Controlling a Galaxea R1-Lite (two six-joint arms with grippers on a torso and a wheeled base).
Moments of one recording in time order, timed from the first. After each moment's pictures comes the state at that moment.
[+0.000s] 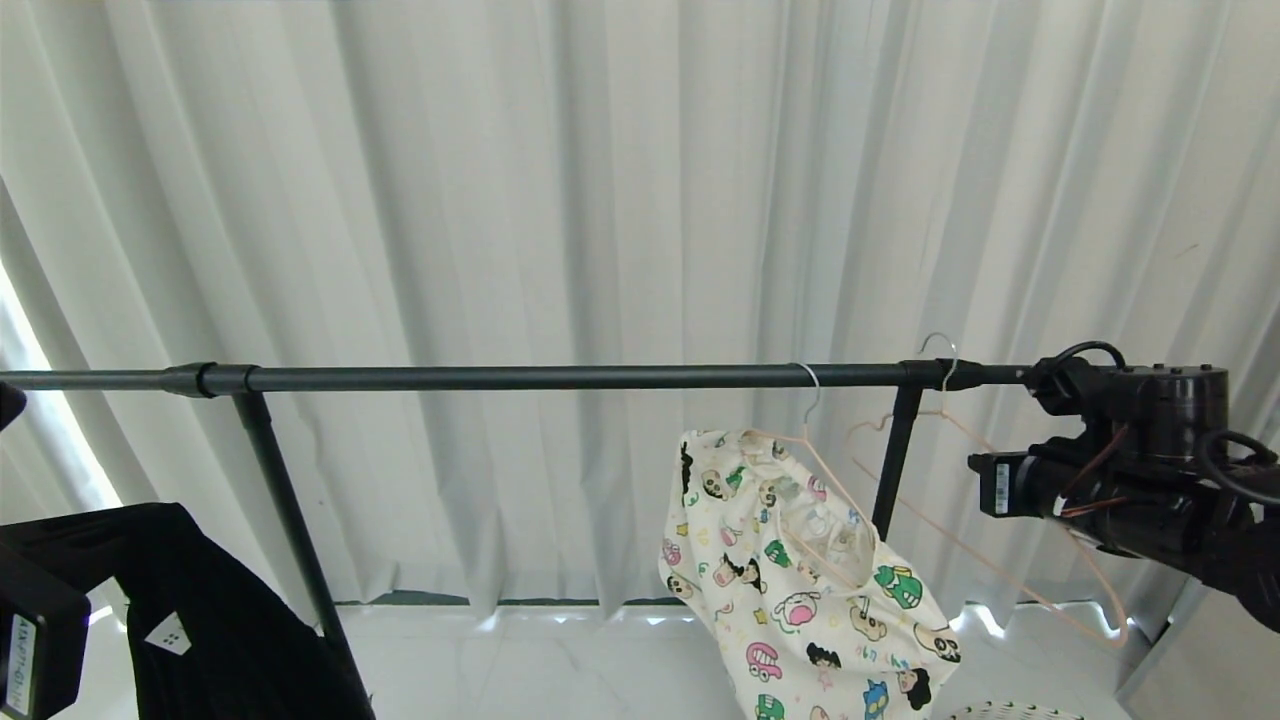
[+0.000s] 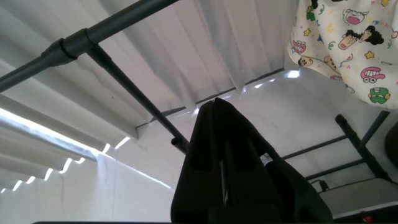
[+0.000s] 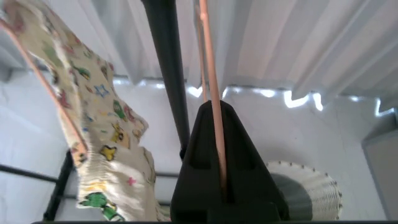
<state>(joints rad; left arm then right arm) -0.37 0.91 -0.78 0.33 0.22 0.29 0.29 1.70 -0.63 -0.64 -0.06 0.14</state>
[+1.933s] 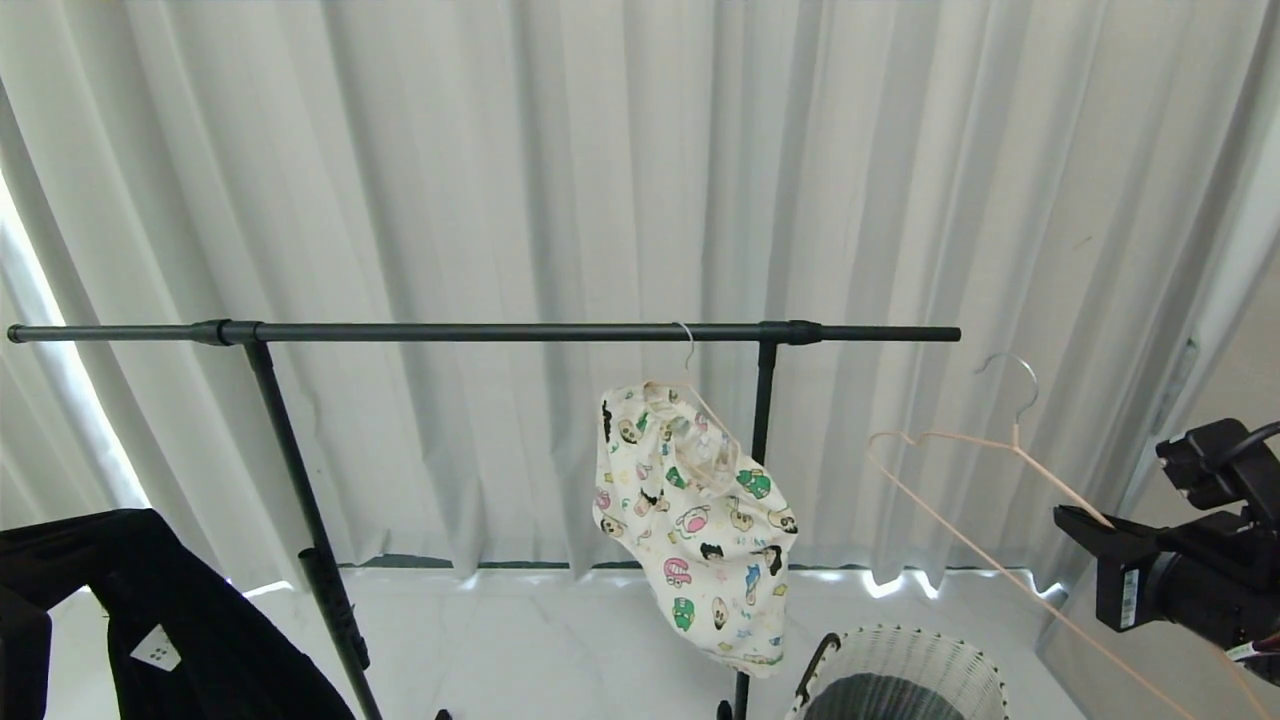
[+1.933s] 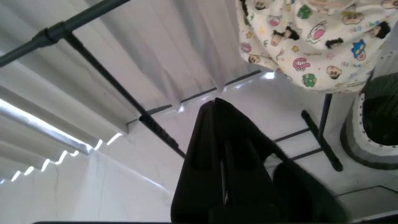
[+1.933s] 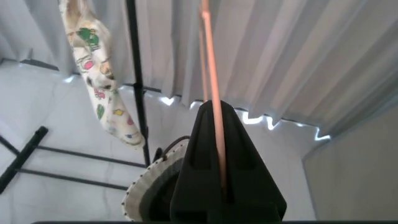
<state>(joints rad) -0.37 0.86 -0.77 0.33 0.22 0.28 0.32 1.33 -0.24 -0.79 -0.04 -0.04</state>
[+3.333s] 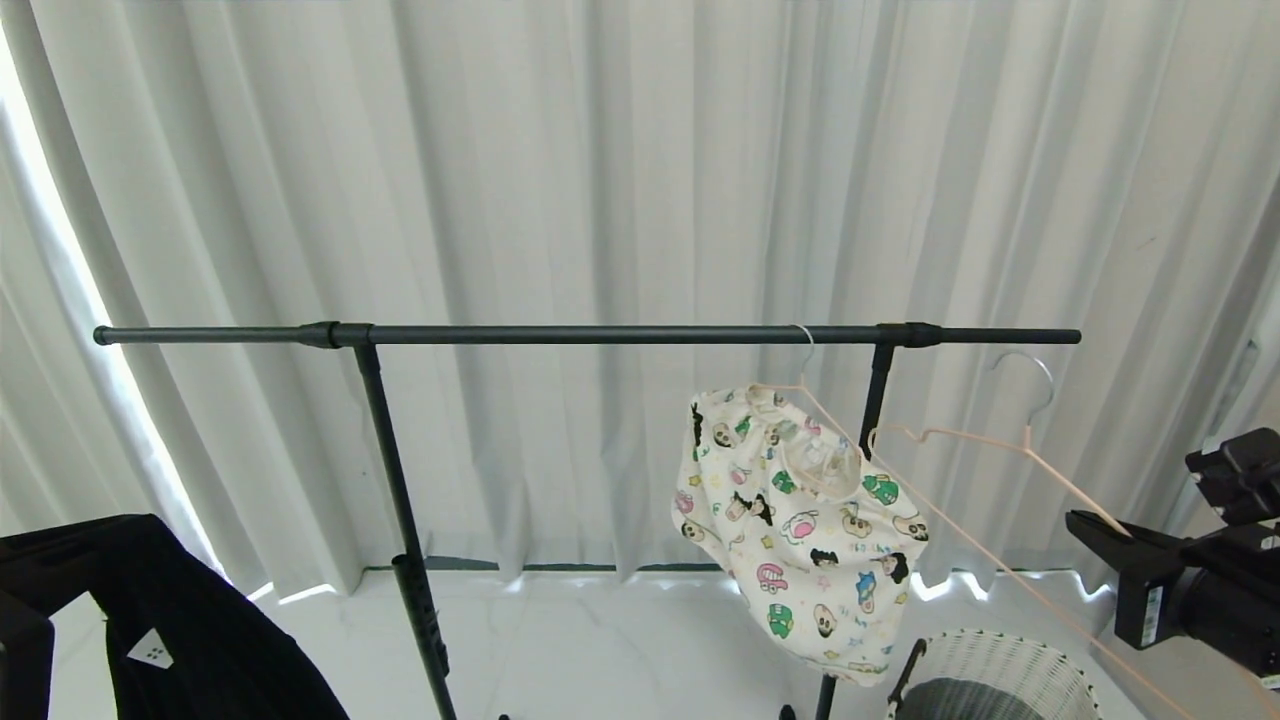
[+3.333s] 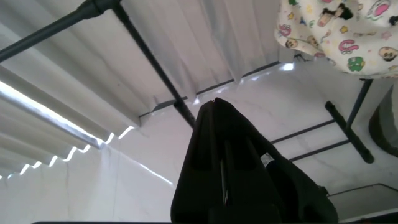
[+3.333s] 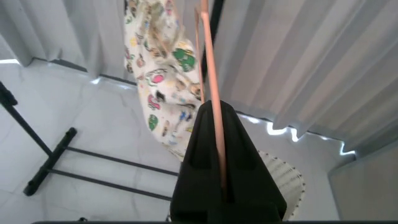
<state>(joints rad) -0.37 0.86 -0.75 0.33 0.22 0.28 0.34 1.26 -0.21 -0.79 -0.05 -0.04</state>
